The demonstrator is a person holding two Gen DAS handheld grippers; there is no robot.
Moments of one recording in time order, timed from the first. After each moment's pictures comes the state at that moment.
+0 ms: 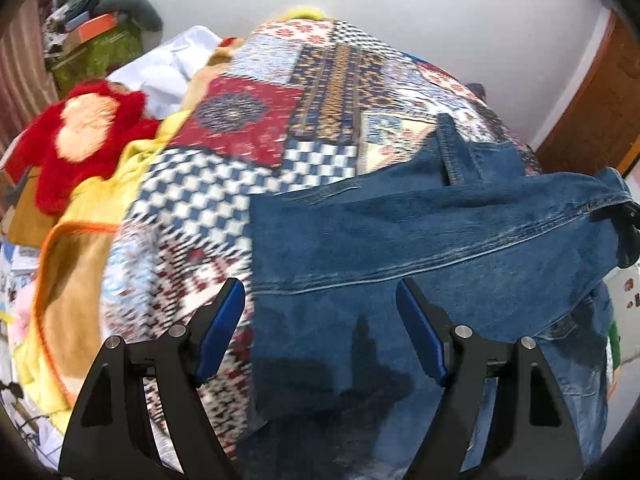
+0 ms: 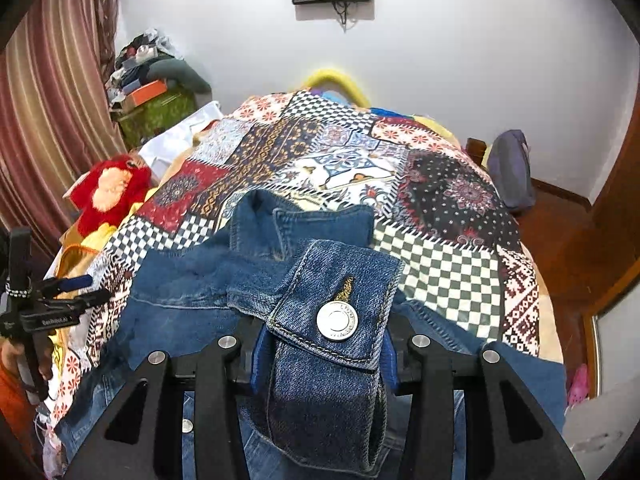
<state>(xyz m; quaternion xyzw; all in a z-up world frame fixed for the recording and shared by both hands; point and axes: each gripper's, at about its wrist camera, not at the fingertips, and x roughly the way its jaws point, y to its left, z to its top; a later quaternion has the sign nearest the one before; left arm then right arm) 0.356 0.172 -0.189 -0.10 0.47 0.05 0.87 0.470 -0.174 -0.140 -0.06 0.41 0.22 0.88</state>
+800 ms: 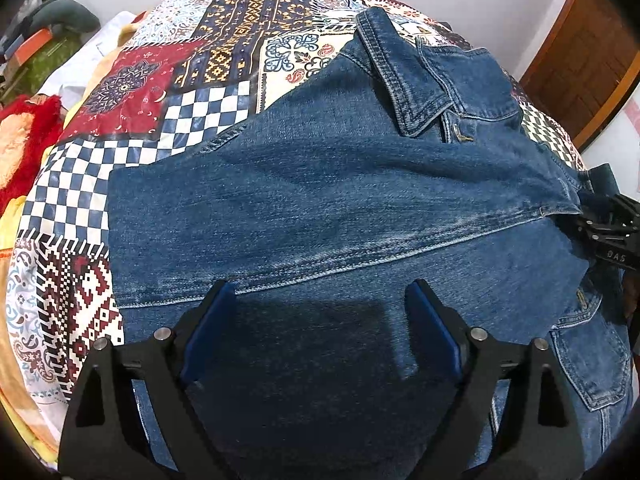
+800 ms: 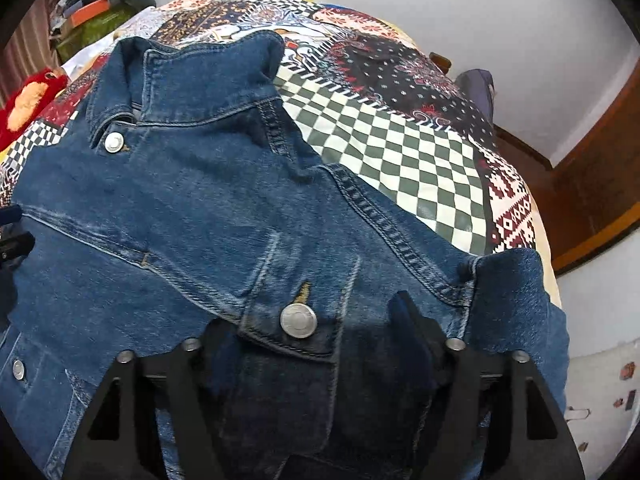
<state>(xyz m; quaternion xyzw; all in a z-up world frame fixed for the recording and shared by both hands) 0.412 0.099 -0.261 -0.05 0.54 -0.01 0.84 0.506 -0.214 -0.283 -0.15 0.51 0.13 0.84</state>
